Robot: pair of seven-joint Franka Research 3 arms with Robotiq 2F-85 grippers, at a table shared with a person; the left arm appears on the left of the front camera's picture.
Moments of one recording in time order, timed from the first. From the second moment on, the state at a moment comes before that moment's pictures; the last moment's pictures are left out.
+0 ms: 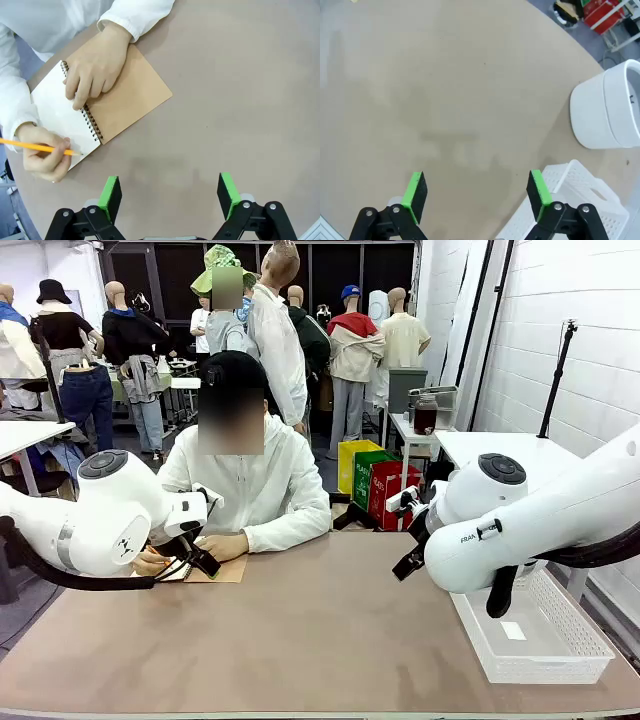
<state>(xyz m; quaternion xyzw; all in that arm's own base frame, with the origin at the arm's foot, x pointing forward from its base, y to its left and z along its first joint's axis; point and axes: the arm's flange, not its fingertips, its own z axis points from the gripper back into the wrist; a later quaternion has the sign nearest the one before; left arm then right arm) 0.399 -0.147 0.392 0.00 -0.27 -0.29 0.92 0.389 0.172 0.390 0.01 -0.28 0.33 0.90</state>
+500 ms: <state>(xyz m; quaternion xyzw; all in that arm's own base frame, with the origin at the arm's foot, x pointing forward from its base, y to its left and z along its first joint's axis) 0.399 -0.147 0.392 0.00 -0.27 -0.29 0.92 0.389 0.172 0.390 0.01 -0.28 0.33 0.90</state>
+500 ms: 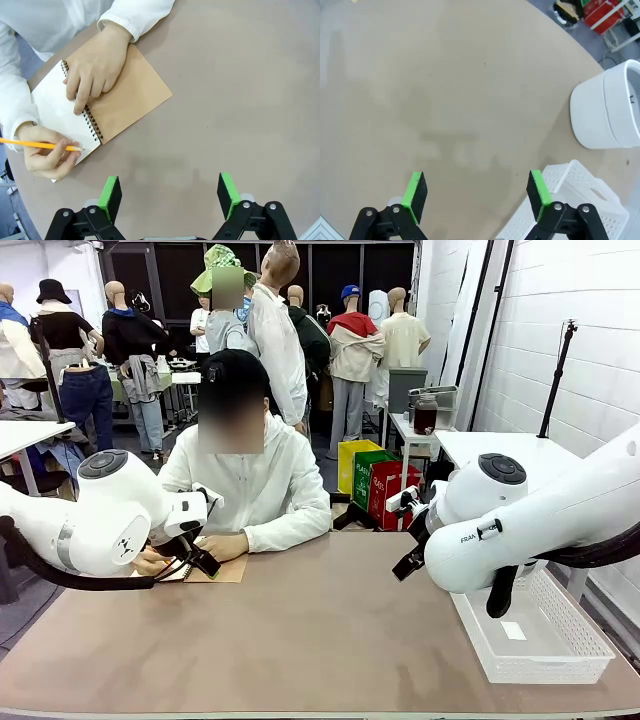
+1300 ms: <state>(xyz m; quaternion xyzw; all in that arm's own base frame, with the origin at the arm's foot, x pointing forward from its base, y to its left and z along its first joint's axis) 0.399 -0.147 0.392 0.00 -0.27 -0.29 0.92 0.389 0.171 0.390 0.01 -0.28 0.33 0.90</state>
